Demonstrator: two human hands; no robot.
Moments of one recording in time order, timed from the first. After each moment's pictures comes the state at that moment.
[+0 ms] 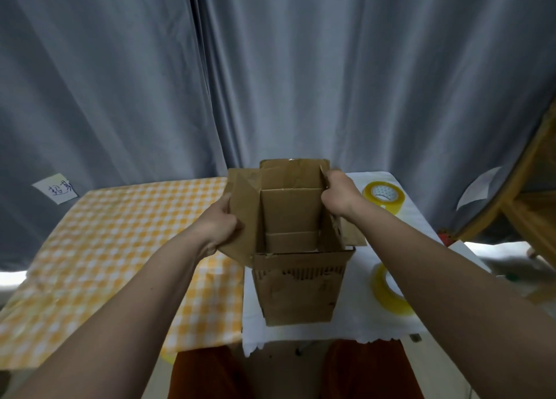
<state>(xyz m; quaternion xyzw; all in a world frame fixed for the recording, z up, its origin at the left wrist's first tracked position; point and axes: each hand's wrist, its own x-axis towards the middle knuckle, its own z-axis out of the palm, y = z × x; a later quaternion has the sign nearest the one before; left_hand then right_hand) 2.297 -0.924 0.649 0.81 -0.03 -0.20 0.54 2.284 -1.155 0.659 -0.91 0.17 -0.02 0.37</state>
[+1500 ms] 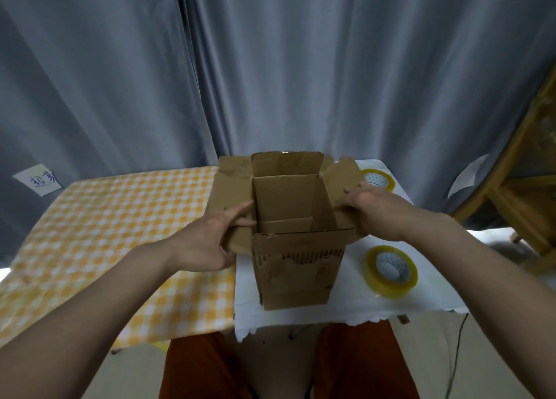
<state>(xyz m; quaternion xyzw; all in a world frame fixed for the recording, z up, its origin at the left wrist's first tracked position) 2.280 -0.898 0.627 0.88 -0.34 -0.20 0.25 2.212 -1.210 0.659 -0.99 -0.07 0.07 0.05</state>
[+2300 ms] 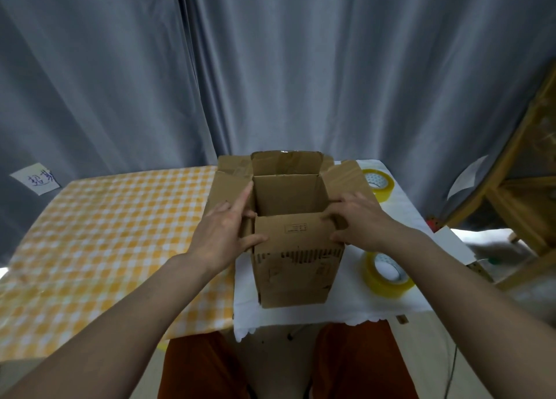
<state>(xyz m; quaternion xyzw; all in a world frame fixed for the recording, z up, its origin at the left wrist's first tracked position) 2.273 -0.929 0.600 0.93 -0.28 0.04 0.22 2.212 -1.187 0.636 -1.00 -0.01 0.04 0.09</state>
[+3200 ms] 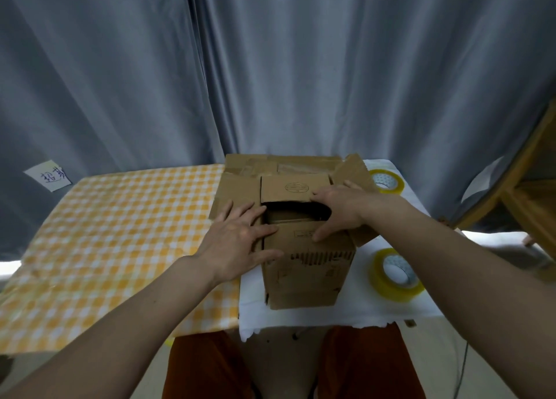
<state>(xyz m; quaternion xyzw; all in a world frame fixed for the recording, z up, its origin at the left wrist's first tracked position) 2.270 -0.929 0.603 0.93 -0.35 0.01 0.01 2.269 -1.174 0.647 -0.98 -0.05 0.20 0.01</state>
